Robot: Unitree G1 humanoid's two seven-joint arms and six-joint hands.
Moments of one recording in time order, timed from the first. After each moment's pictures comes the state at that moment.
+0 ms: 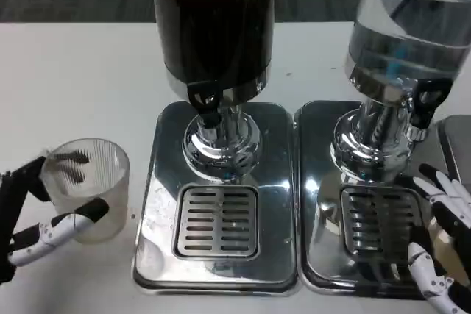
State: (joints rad) left arm 0.05 0.63 0.01 0.68 0.44 -0.90 0.43; right arm 0.59 -0.36 -0.05 -0.29 -0.54 -0.40 -0.14
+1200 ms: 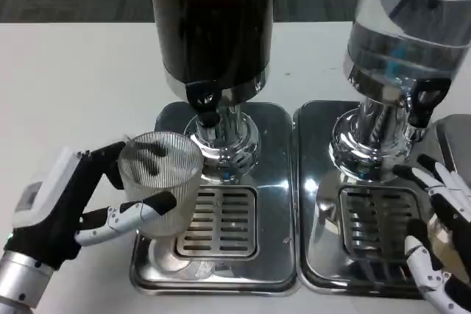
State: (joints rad) left arm -0.05 0.52 -0.03 0.61 0.44 -0.89 0.23; right arm 0.60 -0.32 -0.04 -0.33 -0.54 -0.40 -0.14
